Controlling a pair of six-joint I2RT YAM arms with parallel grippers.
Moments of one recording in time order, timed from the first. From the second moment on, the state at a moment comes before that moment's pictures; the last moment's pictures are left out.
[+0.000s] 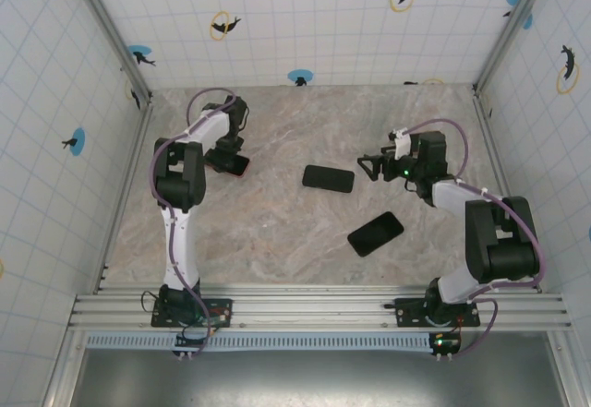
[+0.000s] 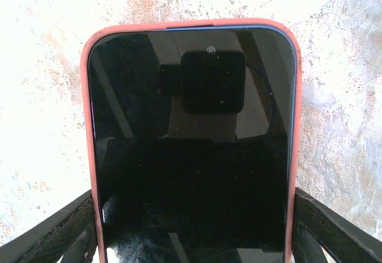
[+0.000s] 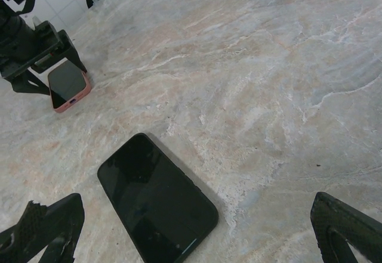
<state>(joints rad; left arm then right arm) -0.23 2.29 1.81 -1.01 -0.27 -1.34 0.13 1.55 0.70 0.31 -0.64 0.03</state>
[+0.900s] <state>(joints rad) -0.31 1.92 1.60 -0.94 -0.19 -1.31 0.42 1.69 0.78 0.55 -0.58 0.46</state>
